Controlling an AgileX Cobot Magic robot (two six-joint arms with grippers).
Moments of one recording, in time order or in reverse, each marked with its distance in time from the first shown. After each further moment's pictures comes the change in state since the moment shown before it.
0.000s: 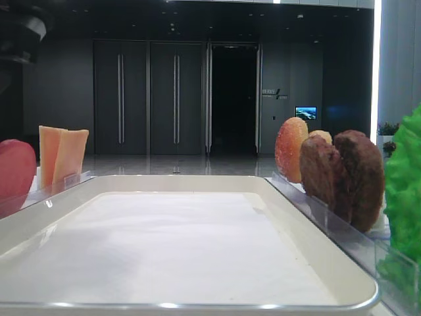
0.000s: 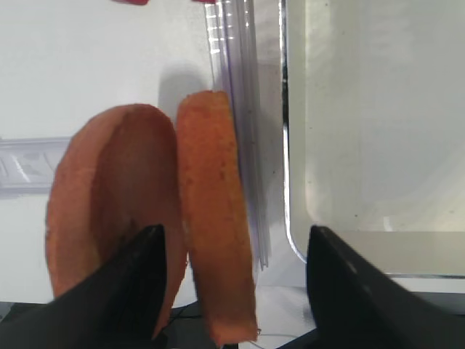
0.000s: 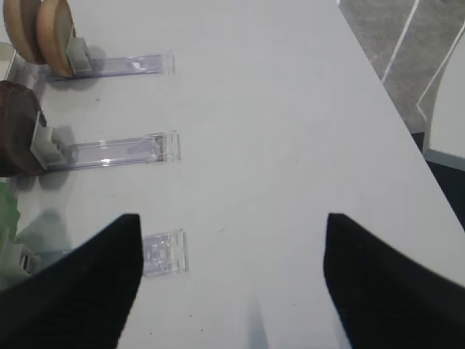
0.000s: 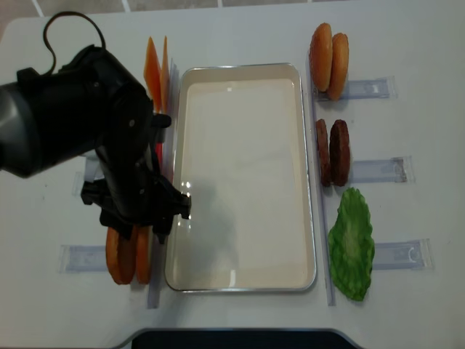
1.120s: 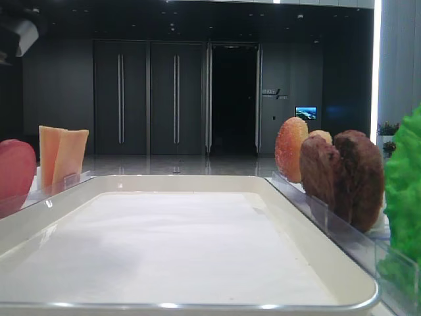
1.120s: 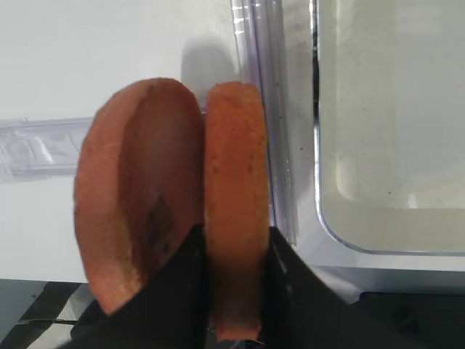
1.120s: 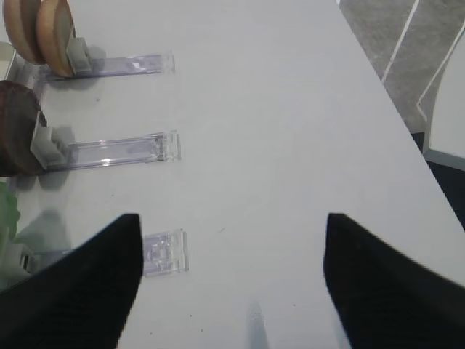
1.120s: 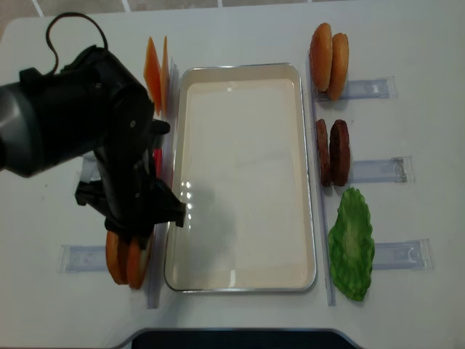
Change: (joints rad) left arm 0.000 0.004 0.000 0.015 0.062 0.030; right arm 0.000 0.000 0.000 0.000 0.000 0.000
